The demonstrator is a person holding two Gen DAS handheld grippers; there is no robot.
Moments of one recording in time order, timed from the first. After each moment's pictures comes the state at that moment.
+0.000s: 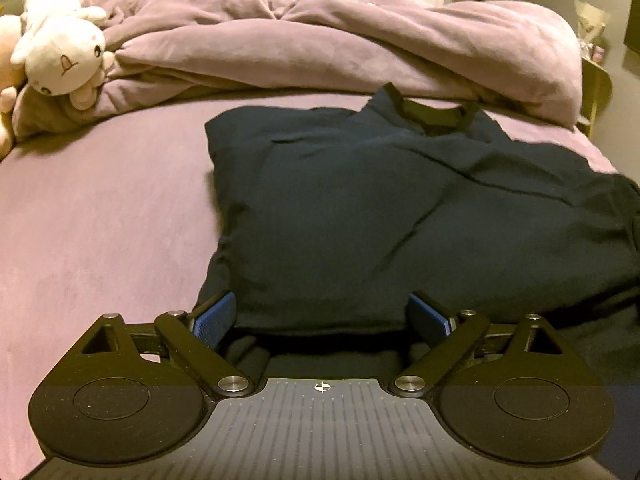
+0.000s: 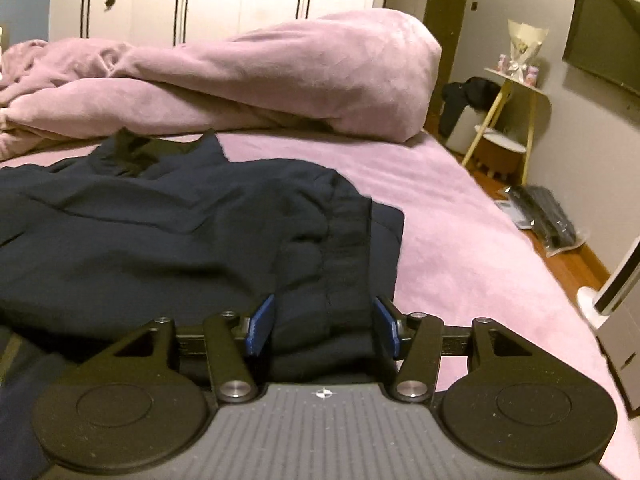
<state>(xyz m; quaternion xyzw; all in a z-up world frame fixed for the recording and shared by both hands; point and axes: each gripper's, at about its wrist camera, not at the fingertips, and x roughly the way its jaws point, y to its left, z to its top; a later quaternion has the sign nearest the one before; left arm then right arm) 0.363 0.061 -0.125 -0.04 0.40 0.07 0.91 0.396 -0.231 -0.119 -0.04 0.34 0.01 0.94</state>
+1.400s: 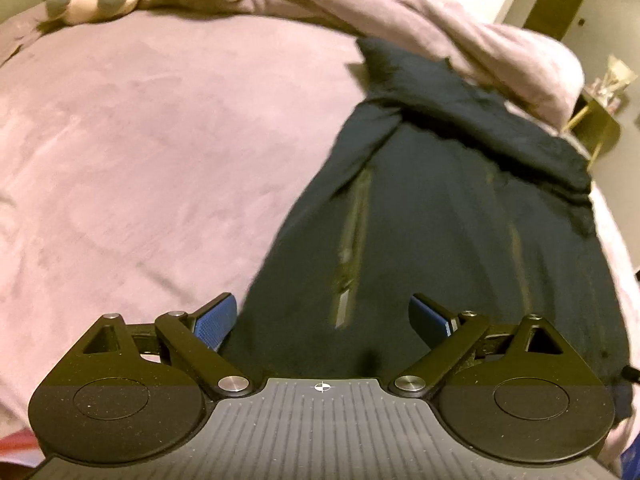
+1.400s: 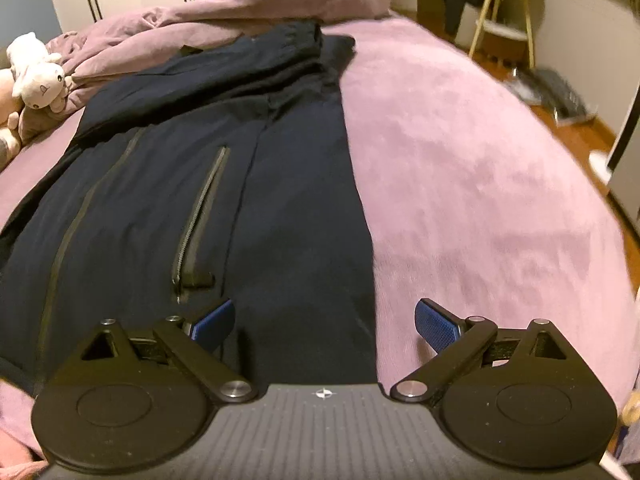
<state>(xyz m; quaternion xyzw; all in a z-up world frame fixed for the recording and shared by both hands) 0.060 0.131 -0.089 -0.18 0.45 0.10 0.87 0.104 -0.318 -0.131 0.07 0.45 0.06 0.89</state>
